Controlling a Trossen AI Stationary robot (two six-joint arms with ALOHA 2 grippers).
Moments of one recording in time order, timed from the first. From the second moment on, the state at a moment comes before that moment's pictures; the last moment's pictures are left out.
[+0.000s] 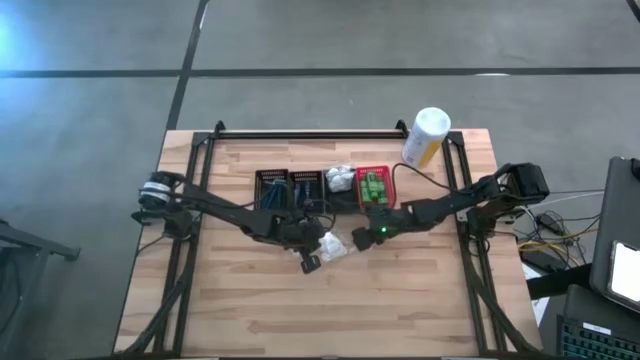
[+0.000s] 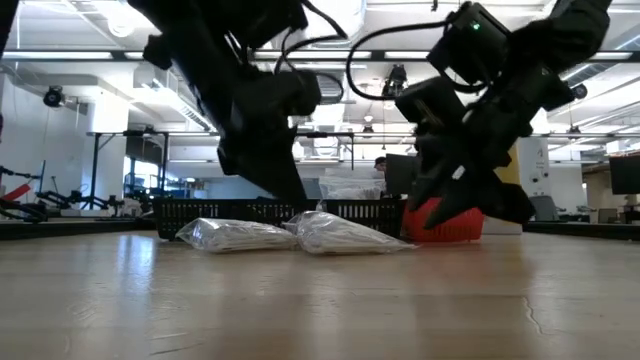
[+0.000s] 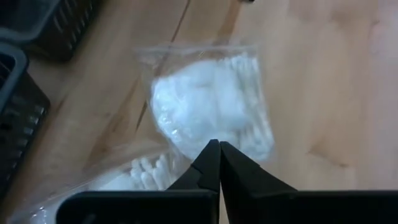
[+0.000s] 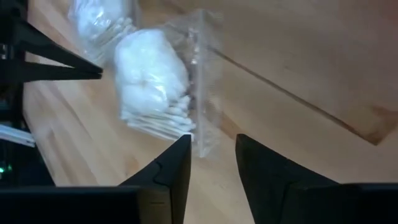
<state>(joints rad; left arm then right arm) -0.17 1.74 1.03 -0.17 -0.15 -0.49 0.07 1.57 0.62 0.12 -0.05 1.26</state>
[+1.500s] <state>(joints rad) -0.16 1.86 1.03 -0.11 -0.04 -0.52 0.09 1.70 0.69 0.30 -0.06 1.28</state>
